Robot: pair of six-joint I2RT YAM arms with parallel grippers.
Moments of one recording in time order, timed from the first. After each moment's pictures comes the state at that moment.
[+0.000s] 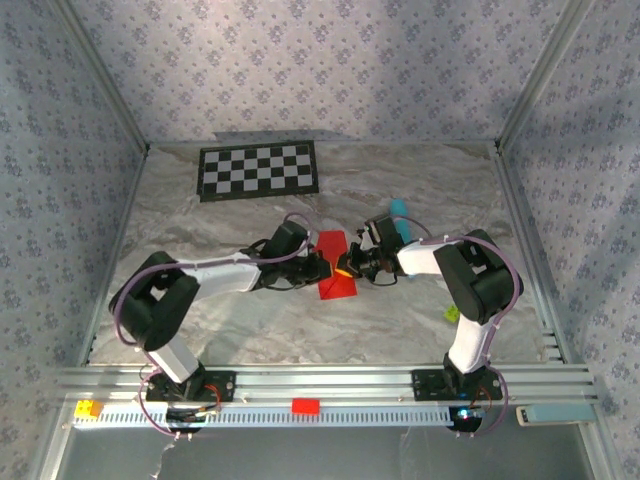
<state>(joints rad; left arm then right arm) -0.76 1.66 0.83 0.03 0.40 -0.96 0.48 1.81 0.80 0.09 -0.56 0.90</state>
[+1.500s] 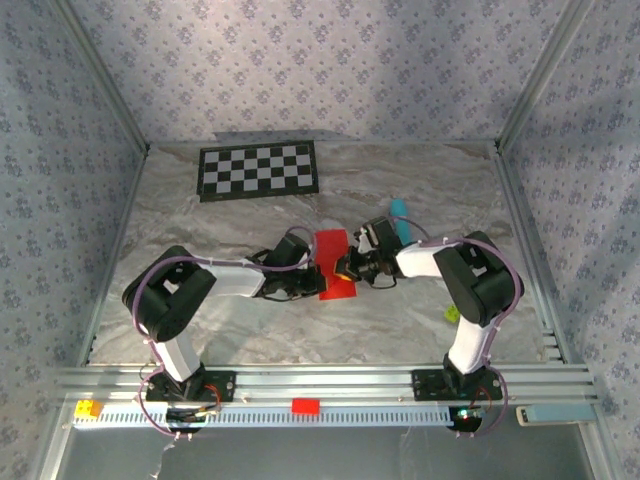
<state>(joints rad) -0.77 1.73 0.76 0.06 0.36 -0.91 0.50 1.80 0.79 0.08 -0.57 0.87</state>
